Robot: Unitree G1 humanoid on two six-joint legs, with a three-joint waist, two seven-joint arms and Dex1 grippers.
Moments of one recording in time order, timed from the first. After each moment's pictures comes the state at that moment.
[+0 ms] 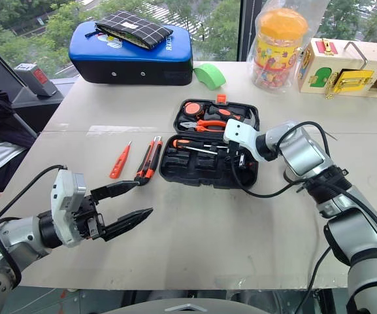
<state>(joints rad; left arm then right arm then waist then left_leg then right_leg) 0.33 0.74 0.43 -0.74 -0.81 0.64 -0.84 -0.89 -0.58 0.50 0.24 0.08 0.51 1.10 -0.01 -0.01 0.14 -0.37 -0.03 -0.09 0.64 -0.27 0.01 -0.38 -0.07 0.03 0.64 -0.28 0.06</state>
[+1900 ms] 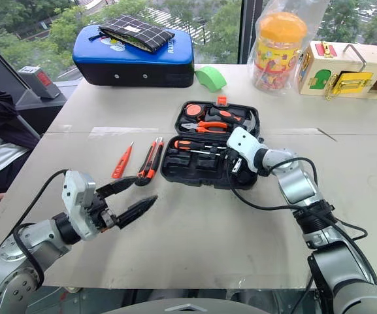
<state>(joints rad) 0.27 0.59 0.32 -0.63 -0.70 0.54 -0.63 -0.54 -0.40 0.22 0.09 -0.02 0.32 0.73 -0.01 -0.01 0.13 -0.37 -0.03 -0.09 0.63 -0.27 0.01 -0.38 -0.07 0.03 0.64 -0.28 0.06</state>
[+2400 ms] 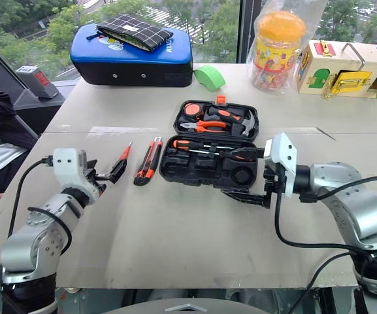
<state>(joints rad) -0.06 0.46 0.29 -0.34 -0.46 0.71 -0.13 -0.27 -0.68 -0.04 -0.52 0.60 0.59 1.03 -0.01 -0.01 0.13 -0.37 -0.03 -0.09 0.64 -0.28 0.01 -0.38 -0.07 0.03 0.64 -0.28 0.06</state>
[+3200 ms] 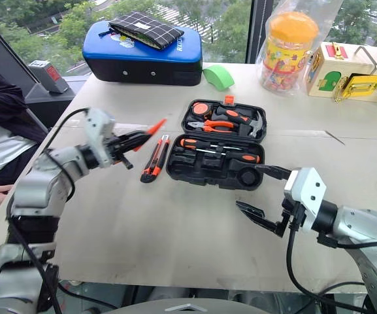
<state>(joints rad) -0.49 0.67 0.04 0.09 -0.40 0.41 -0.94 0.20 -0.69 -0.22 -0.82 0.55 0.47 0.78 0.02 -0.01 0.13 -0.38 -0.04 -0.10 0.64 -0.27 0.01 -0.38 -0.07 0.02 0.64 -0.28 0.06</state>
